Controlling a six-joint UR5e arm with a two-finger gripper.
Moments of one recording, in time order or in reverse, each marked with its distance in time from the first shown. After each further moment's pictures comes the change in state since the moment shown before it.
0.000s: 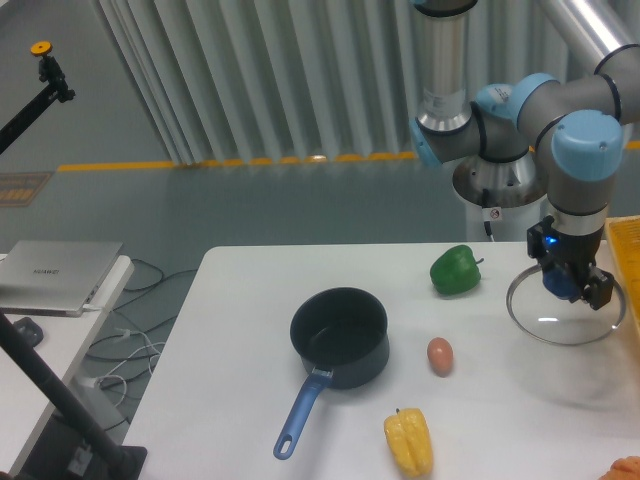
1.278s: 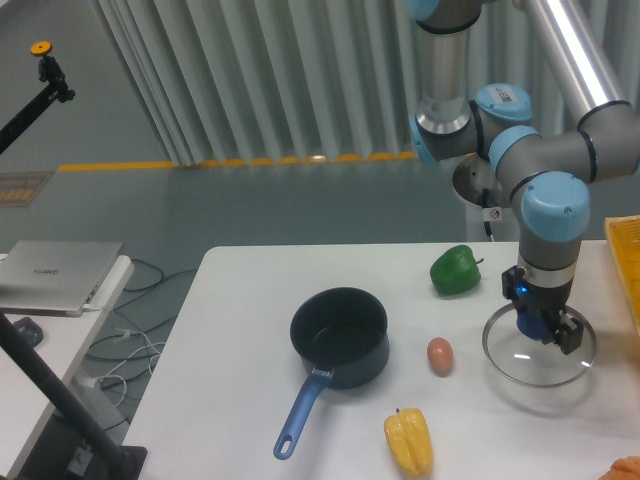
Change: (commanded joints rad) arm -0.077 -0.120 -0.002 0.147 -0.014 -0.097
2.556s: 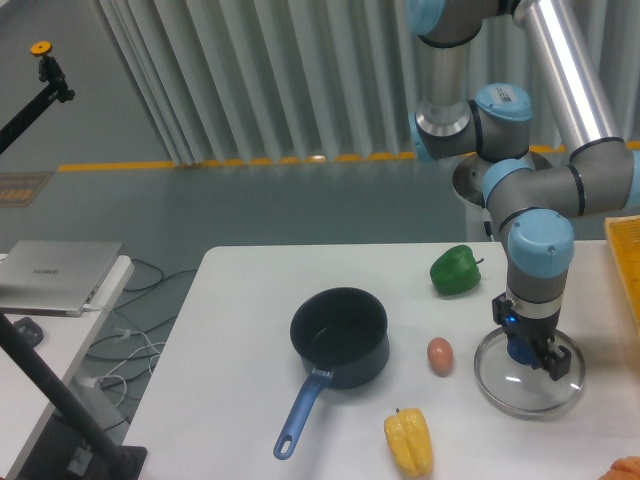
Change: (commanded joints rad) arm -0.015 -0.051 -0.002 0.023 0.003 -0.006
